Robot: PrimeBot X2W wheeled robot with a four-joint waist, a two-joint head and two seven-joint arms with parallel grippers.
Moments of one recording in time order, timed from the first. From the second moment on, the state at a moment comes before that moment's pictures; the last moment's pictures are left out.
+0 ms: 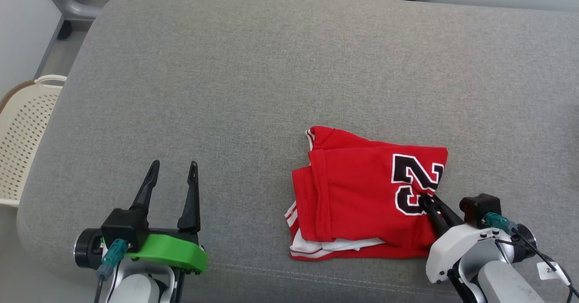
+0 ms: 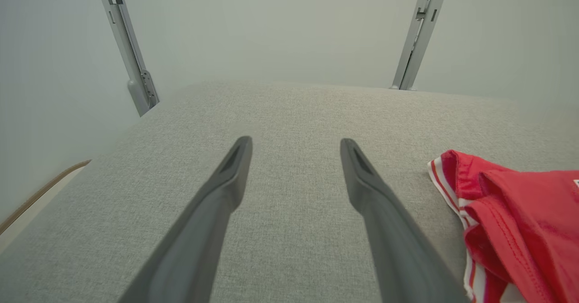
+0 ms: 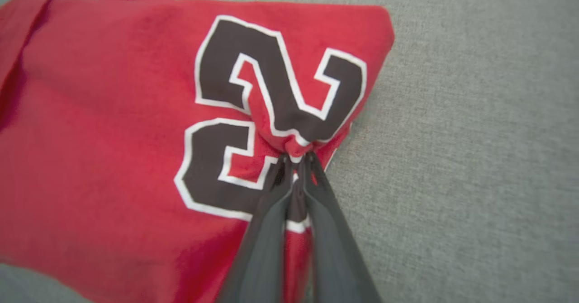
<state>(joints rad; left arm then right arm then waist) -0.14 0.20 -0.31 0.19 -0.36 0.08 -0.26 -0.19 -0.17 0.20 0.48 0.26 0.13 -0.10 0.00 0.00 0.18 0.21</state>
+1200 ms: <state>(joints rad) -0.32 0.25 -0.37 0.09 -0.29 0.04 -0.20 -0.54 -0.30 -0.07 0.33 0.13 0.13 -0.18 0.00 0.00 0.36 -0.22</state>
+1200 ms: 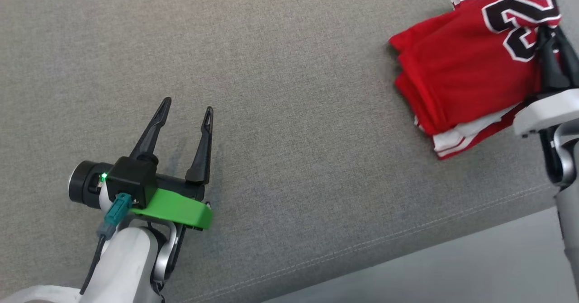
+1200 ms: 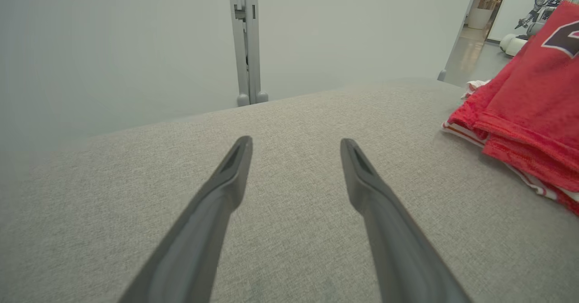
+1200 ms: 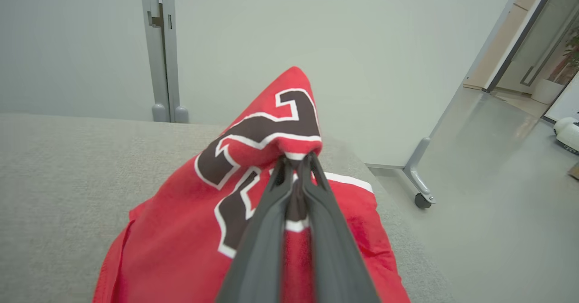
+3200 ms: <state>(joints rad) -0.13 0.30 -0.23 0.04 -0.35 0.18 -0.26 -0.21 -0.06 -0.02 0.06 0.10 0.13 -0.23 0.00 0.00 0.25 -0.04</state>
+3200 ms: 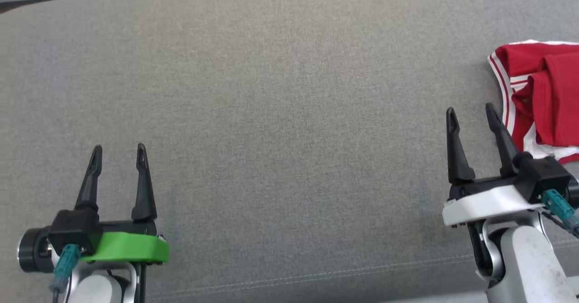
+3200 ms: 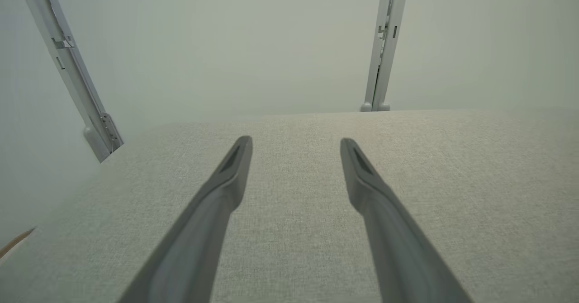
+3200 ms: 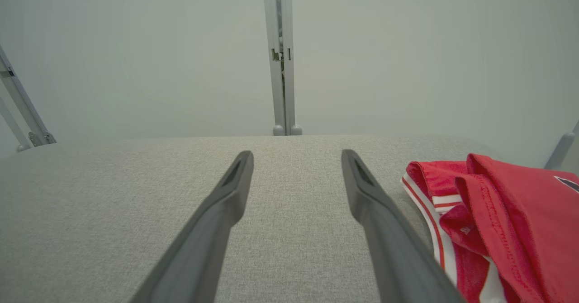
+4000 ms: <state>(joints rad) 0.06 0.30 -0.29 0.00 -0.38 0.19 -0.21 0.09 -0.05 0.00 -0.04 0.13 0.13 -0.13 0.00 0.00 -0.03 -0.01</state>
